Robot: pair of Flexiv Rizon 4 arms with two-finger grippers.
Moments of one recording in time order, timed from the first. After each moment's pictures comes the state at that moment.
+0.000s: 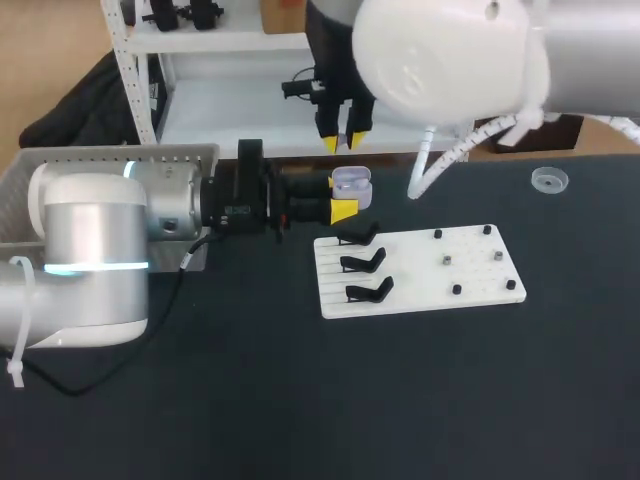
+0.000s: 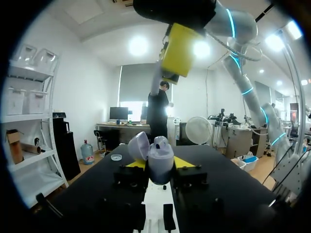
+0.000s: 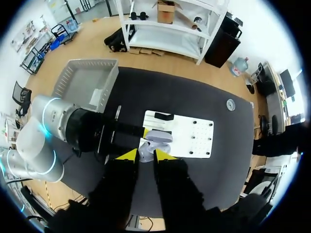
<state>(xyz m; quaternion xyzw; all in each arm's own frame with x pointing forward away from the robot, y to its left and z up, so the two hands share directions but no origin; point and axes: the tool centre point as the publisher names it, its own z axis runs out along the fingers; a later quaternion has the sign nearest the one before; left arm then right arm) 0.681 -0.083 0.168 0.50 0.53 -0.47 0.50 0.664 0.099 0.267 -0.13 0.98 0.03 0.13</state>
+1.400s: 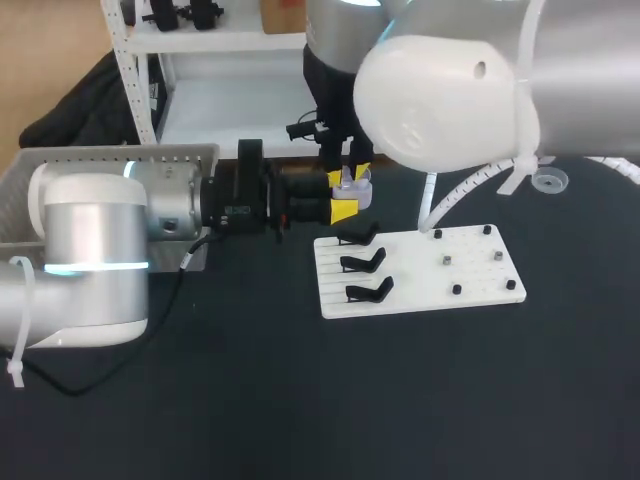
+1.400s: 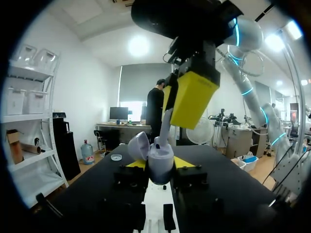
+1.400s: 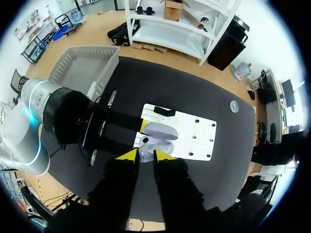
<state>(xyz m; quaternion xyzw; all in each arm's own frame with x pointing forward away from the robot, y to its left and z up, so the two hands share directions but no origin) 0.681 -0.083 0.168 0.50 0.53 -0.47 0.50 0.659 0.093 0.227 -0.16 0.98 0.01 0.12</state>
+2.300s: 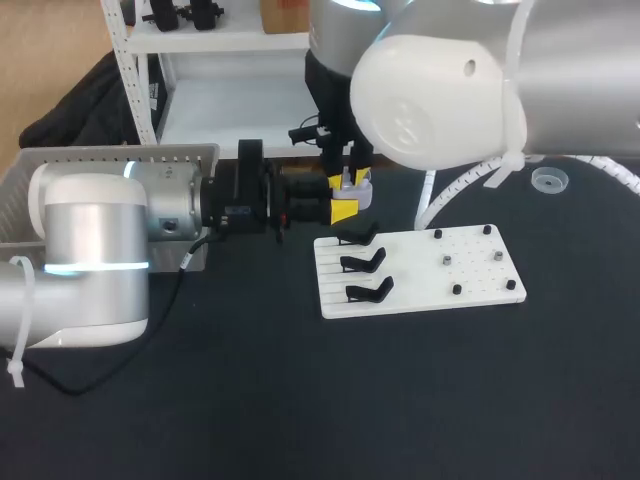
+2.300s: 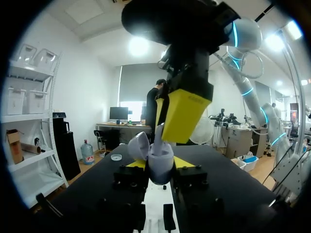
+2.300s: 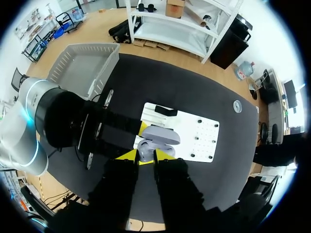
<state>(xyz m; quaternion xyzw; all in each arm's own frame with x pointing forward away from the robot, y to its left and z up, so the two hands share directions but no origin) 0.681 -0.083 0.168 0.50 0.53 -0.47 0.50 0.665 0.093 0.215 -0.16 0.98 0.02 0.11</state>
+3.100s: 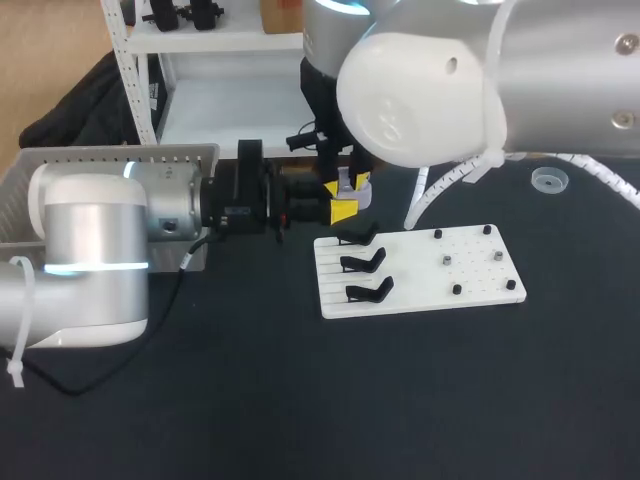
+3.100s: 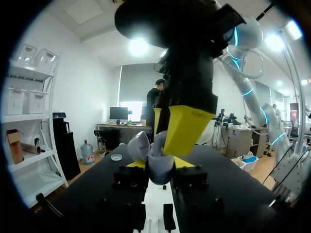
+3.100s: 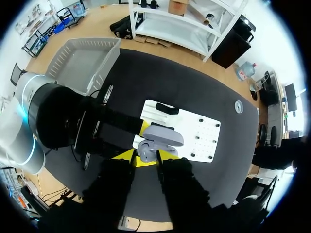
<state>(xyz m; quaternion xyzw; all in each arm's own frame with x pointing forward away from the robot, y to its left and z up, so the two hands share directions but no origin) 0.681 -0.082 0.167 0.50 0.53 -0.47 0.50 0.664 0.095 0.207 -0.18 0.98 0.01 0.10</state>
